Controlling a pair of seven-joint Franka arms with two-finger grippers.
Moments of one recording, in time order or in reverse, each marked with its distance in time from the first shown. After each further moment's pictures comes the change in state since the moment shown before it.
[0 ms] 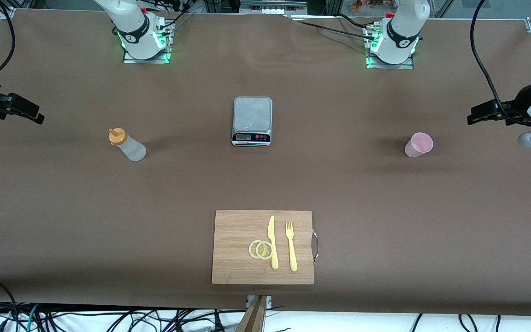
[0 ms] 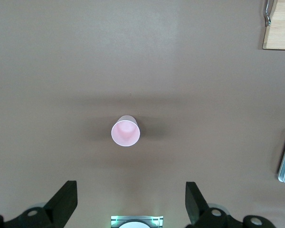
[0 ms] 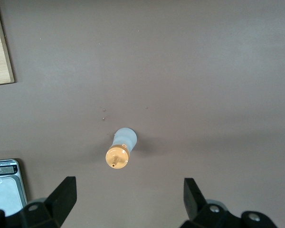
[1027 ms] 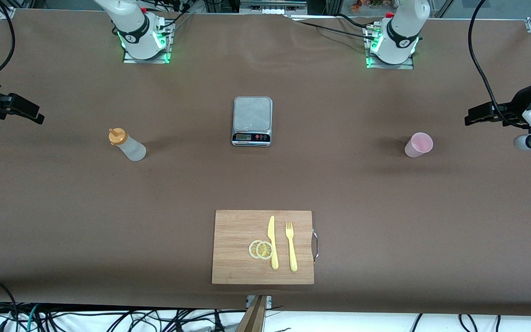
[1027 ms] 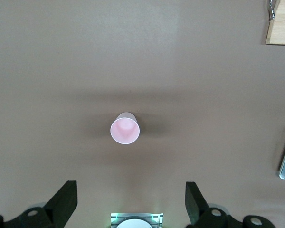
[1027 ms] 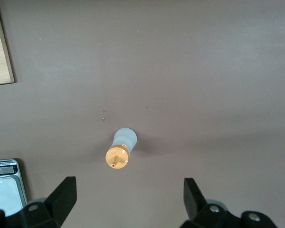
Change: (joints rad) left arm 0.000 0.011 -0.002 -0.010 0.000 -0.005 0.000; right arm 0.000 0.000 0.000 0.000 0.000 0.000 0.000
